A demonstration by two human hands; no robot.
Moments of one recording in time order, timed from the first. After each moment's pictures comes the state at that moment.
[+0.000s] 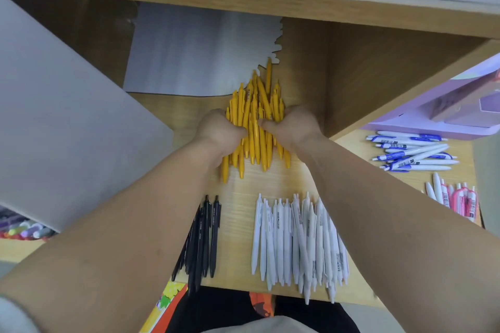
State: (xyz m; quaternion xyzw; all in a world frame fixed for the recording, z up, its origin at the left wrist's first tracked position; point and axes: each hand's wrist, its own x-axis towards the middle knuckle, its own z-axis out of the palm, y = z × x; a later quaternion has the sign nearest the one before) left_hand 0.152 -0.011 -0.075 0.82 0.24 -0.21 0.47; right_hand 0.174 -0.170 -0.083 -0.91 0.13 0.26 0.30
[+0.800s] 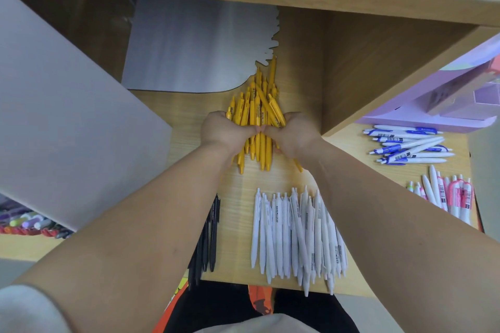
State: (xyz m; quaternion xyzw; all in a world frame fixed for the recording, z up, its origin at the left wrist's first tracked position) left_hand 0.140 -0.029 -0.078 0.78 0.31 -0.16 0.52; right_hand 0.151 -0.174 -0.081 -0.84 0.15 0.28 0.44
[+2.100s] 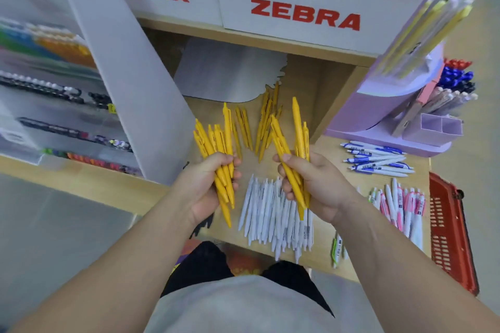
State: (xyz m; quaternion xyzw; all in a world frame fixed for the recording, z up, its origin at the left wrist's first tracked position) left_hand -0.015 -0.036 0.063 0.45 0.37 -0.16 0.79; right_hand 0.022 -0.239 0.053 -0.57 0.11 0.36 0.73
